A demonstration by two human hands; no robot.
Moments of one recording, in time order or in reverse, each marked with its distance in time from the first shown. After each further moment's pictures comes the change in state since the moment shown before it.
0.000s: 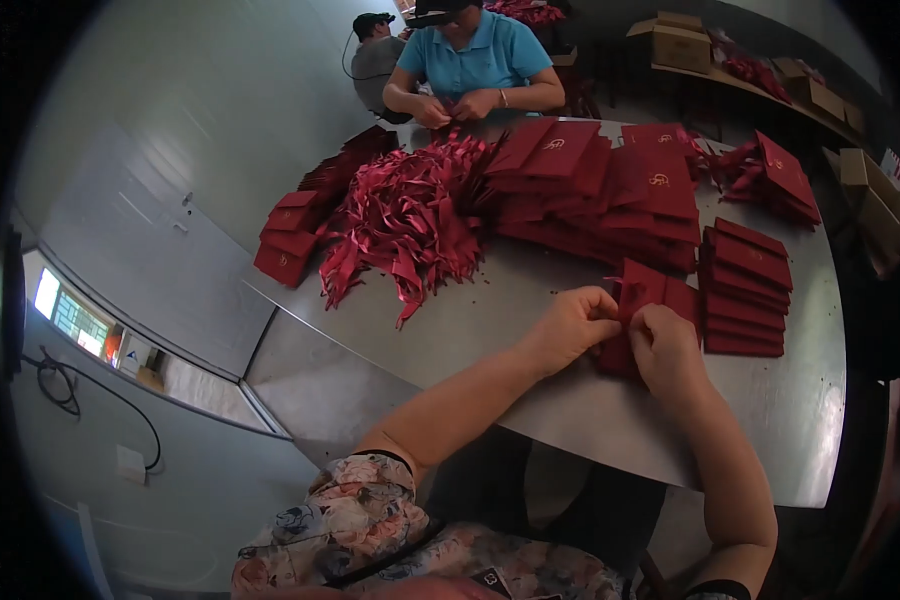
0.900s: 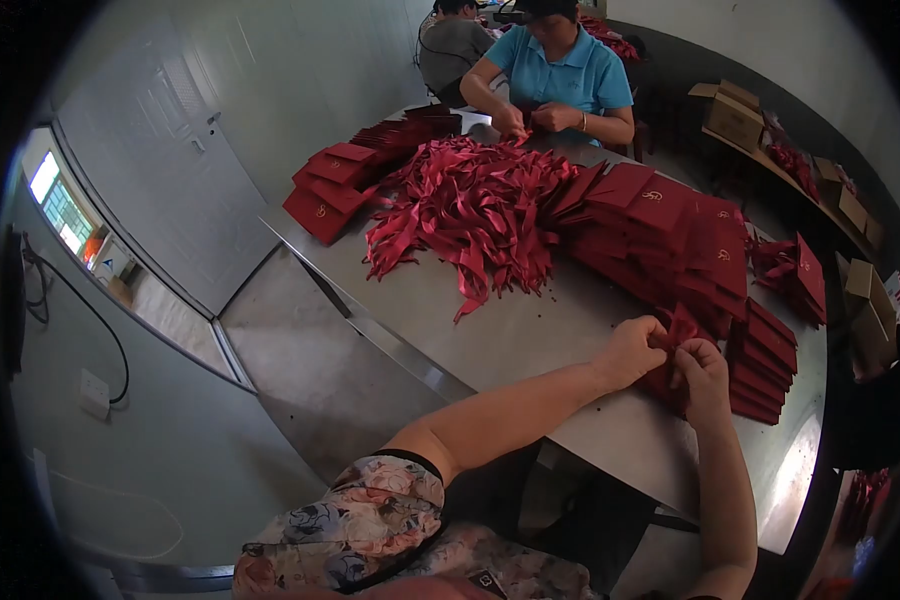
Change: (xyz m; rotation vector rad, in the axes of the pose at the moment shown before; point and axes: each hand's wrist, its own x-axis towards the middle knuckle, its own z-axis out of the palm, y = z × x) left_hand 0.012 -0.017 -0.009 0.077 0.268 0.282; right_hand 0.018 0.020 0.022 0.854 -0.109 0.621
